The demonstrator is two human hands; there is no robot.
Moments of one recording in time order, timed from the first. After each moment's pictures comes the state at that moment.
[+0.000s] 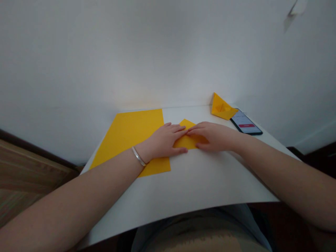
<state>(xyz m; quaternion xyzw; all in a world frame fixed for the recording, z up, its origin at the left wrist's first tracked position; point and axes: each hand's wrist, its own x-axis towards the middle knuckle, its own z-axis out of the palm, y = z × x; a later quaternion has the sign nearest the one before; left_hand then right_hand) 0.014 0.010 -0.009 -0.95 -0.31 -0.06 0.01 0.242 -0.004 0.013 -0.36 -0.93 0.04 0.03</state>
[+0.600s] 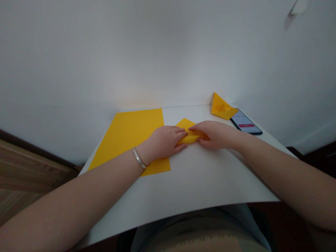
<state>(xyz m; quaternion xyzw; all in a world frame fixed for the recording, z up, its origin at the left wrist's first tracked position) 0.018 0.002 -0.005 -0.95 -0.30 -0.07 0.07 0.243 -0.001 0.014 -0.41 -0.91 0.04 0.04</state>
